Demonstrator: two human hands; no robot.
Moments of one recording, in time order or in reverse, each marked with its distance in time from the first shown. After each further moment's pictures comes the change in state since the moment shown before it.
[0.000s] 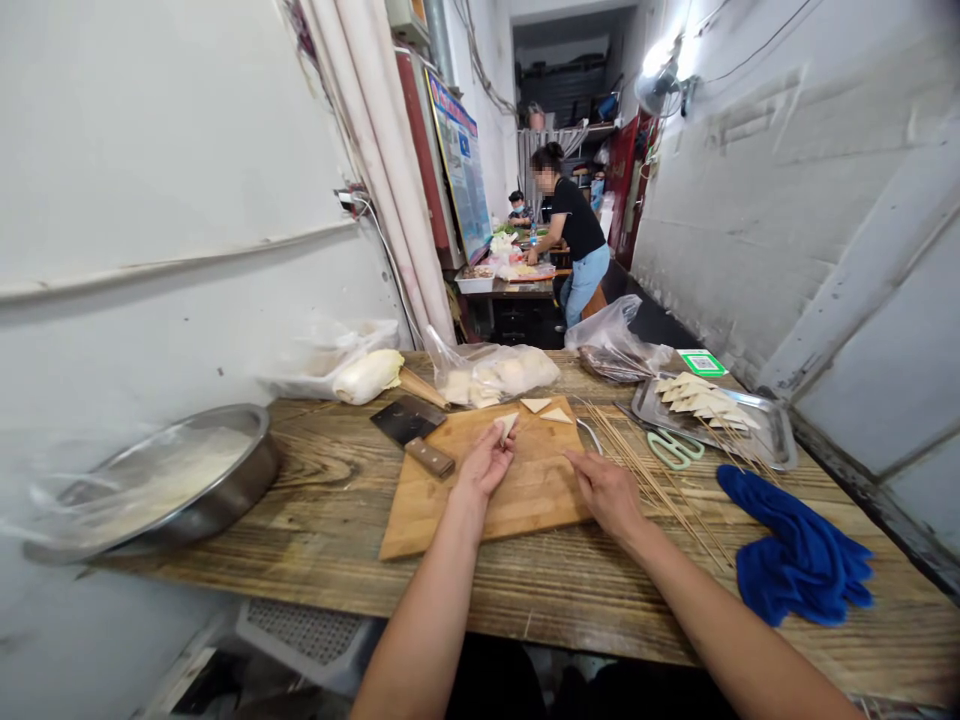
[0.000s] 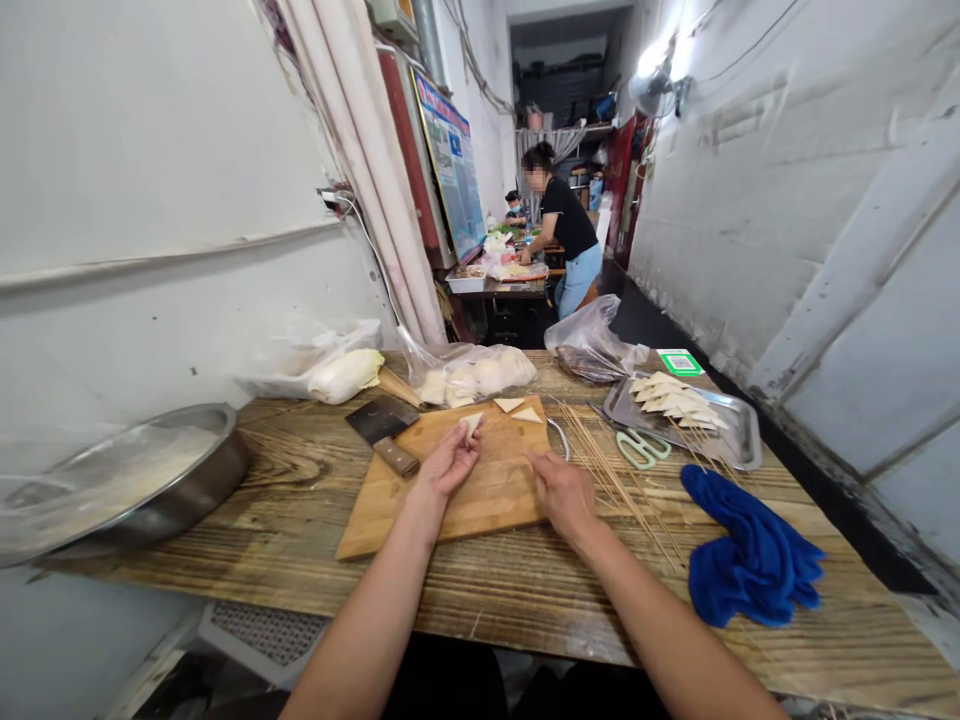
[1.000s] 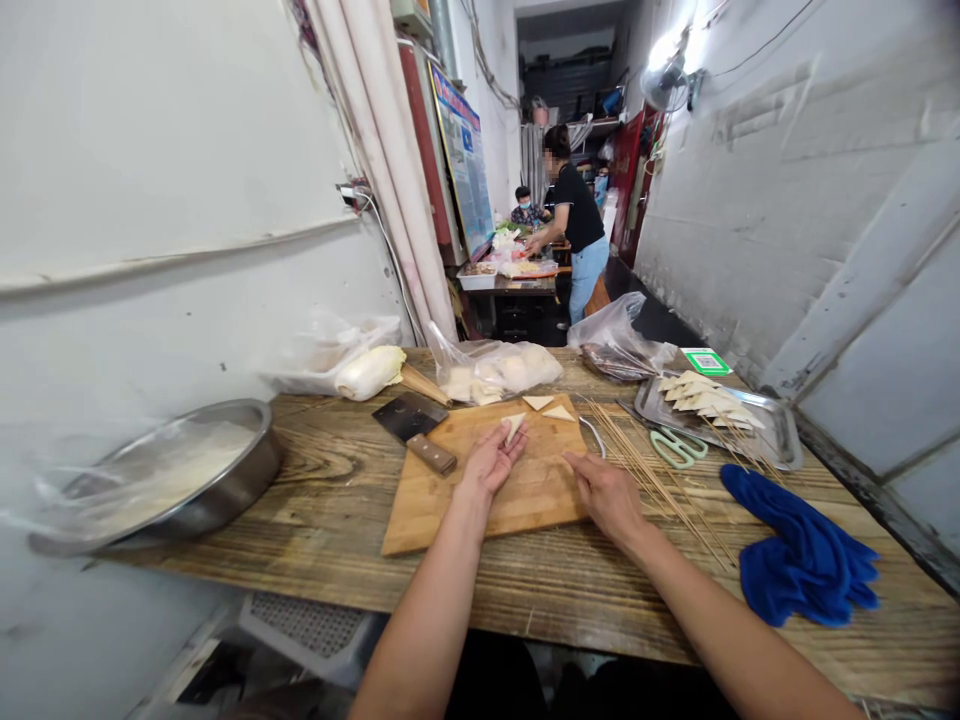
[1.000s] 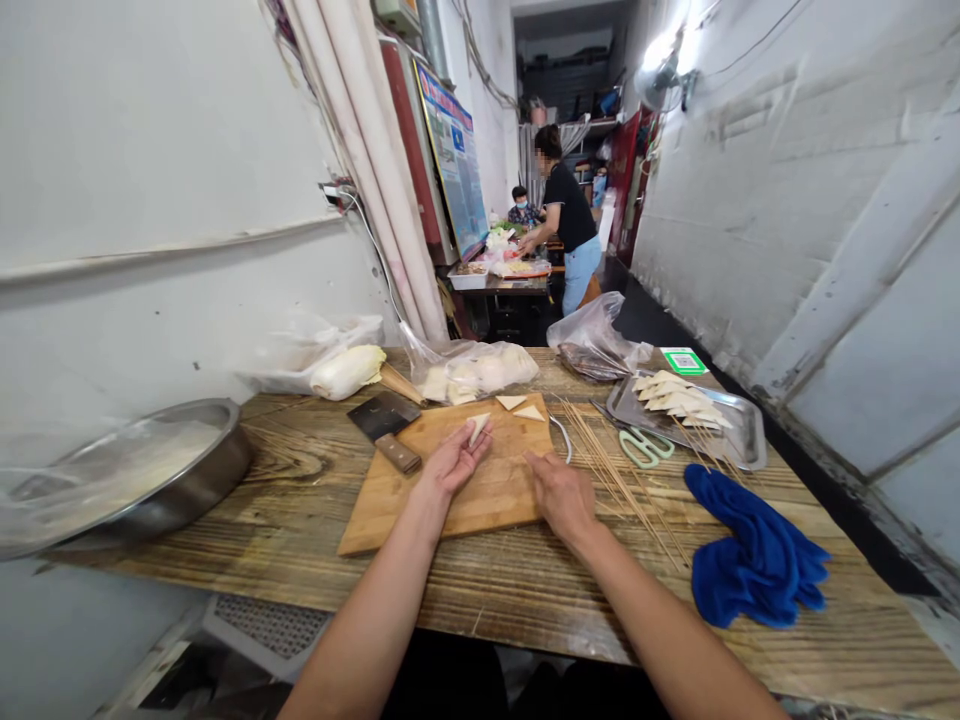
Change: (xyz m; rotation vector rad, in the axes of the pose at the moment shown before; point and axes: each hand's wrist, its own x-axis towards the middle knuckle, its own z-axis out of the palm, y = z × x) left_hand 0.002 -0.006 0.000 0.066 0.076 -0.007; right_hand -0.002 -0.006 0.001 -0.051 -0.122 0.029
